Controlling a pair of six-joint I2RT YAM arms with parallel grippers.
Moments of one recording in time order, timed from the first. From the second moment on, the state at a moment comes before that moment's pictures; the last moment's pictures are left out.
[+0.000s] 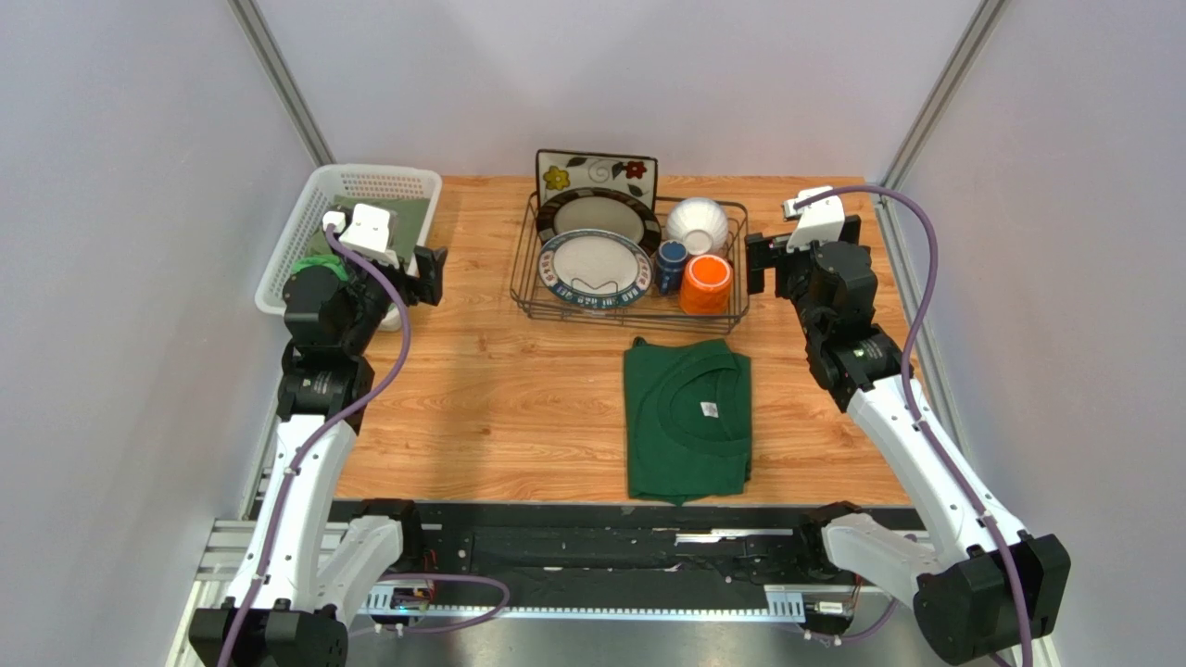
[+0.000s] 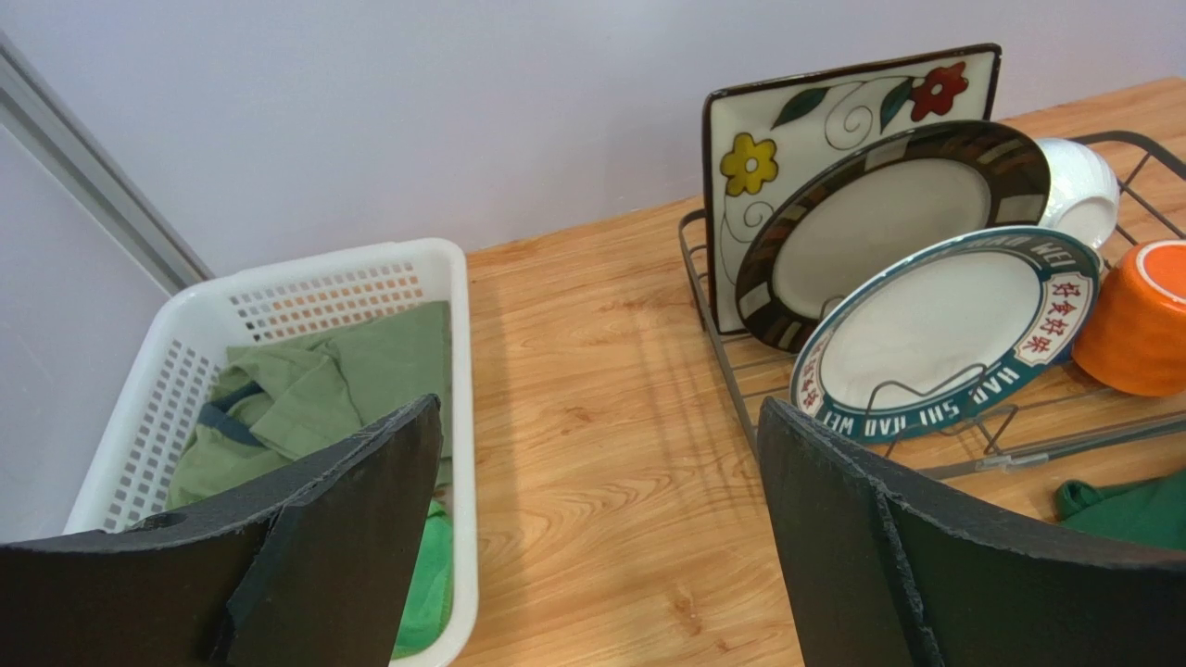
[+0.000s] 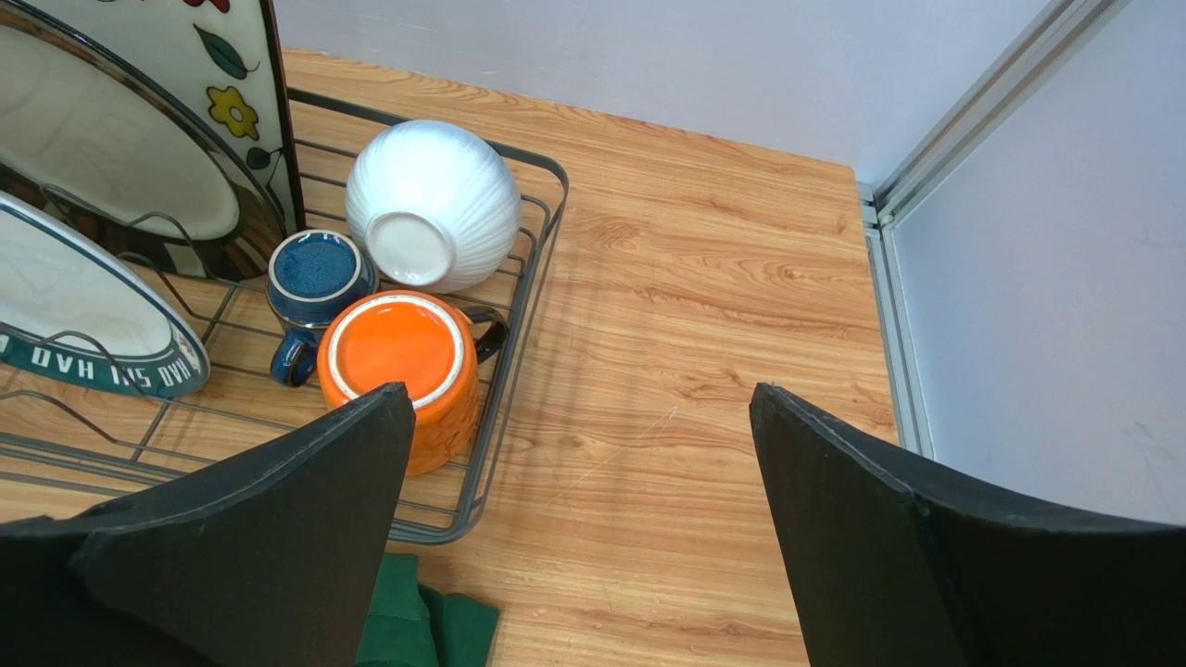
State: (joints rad) left arm -0.02 0.85 0.86 0.00 0.25 0.10; right arm 0.28 1.04 0.93 -0.07 0.25 -0.14
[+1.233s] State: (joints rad) left arm -0.02 1.00 0.96 -0.17 0.22 0.16; right arm 0.28 1.45 1.37 -0.19 0.17 -0.20
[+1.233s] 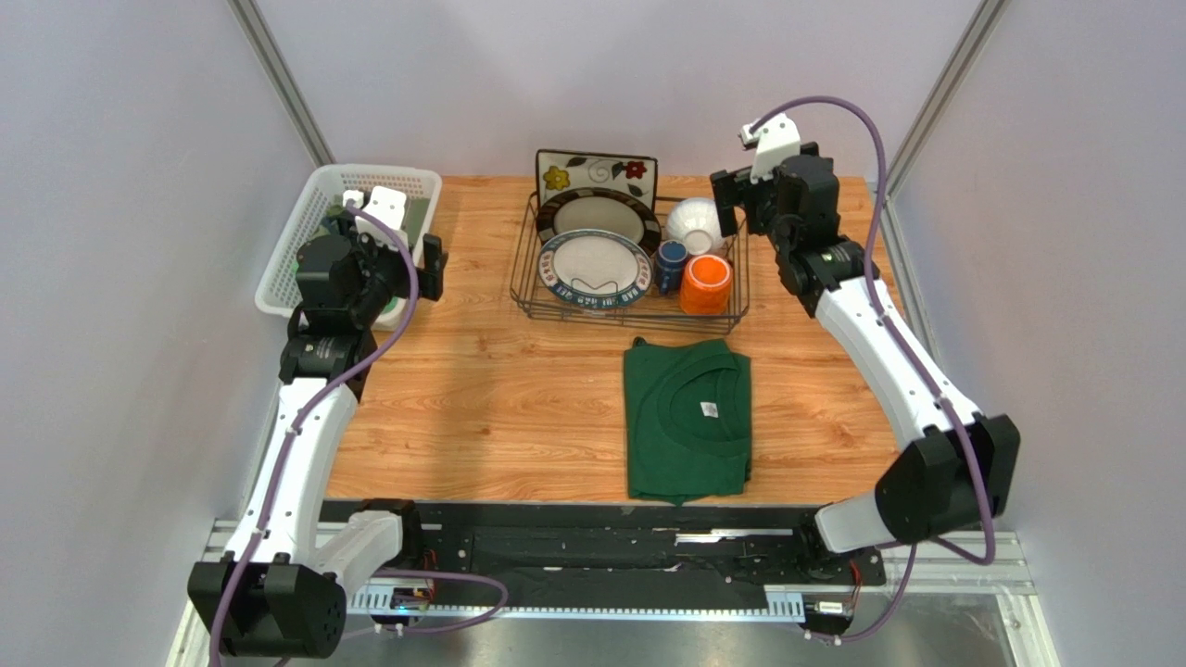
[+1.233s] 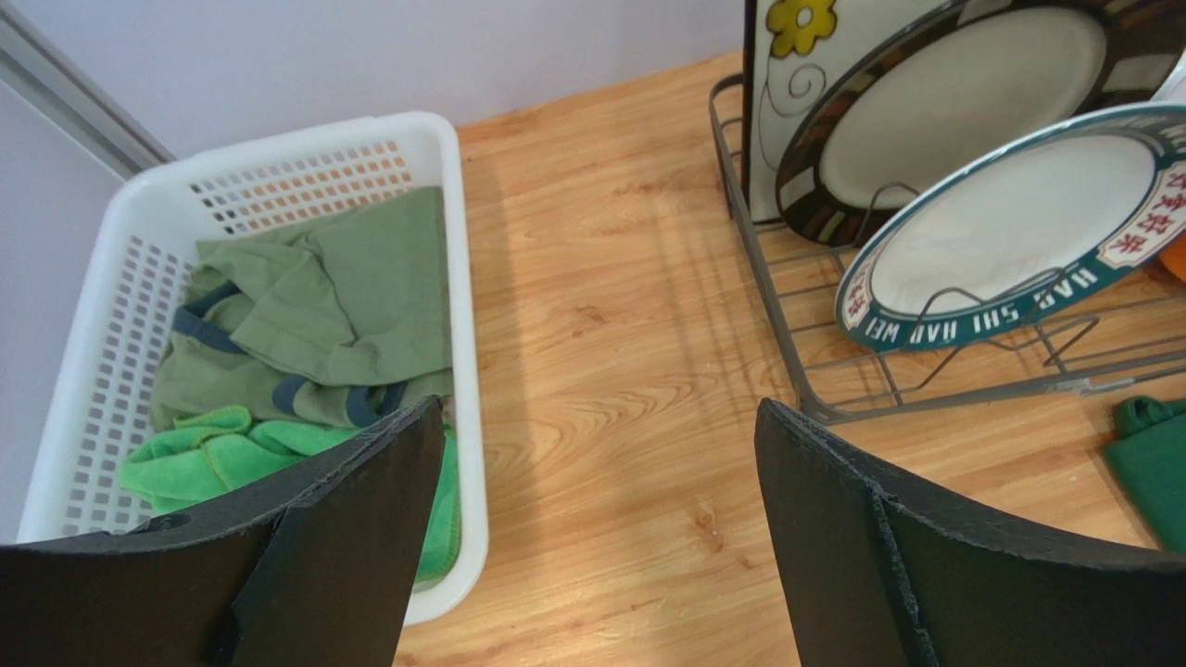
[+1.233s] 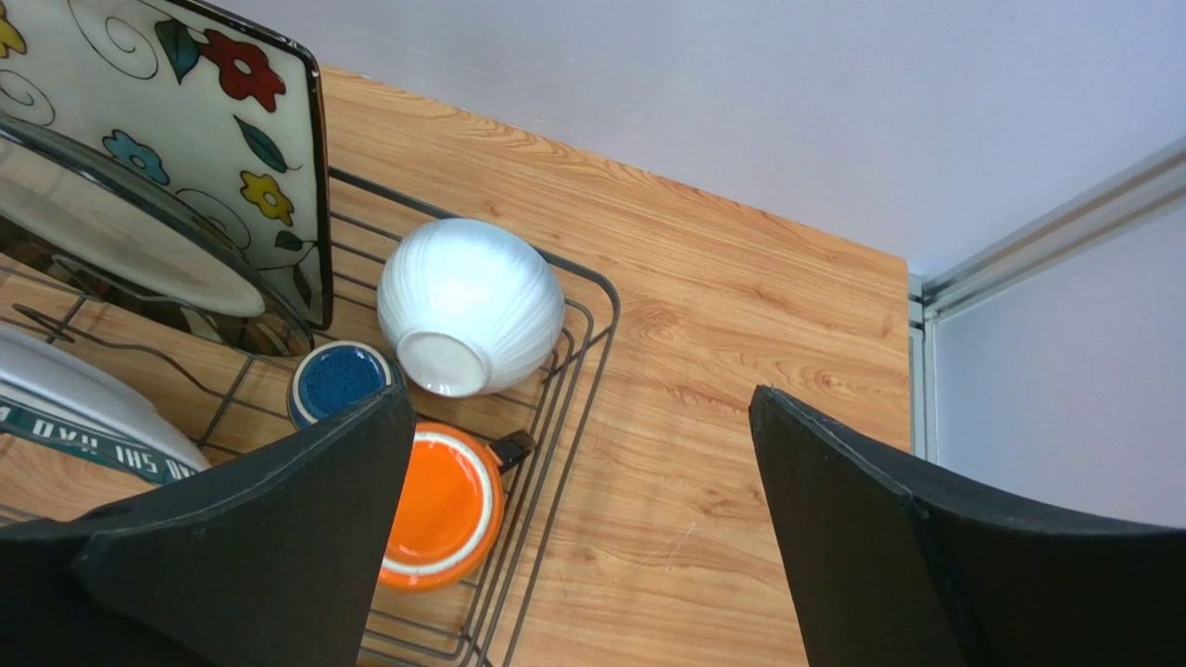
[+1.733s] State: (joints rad) left arm -0.02 1.17 0.98 -0.17 0.32 0.27; right arm 0.28 1.80 1.63 -0.17 0.01 -0.33
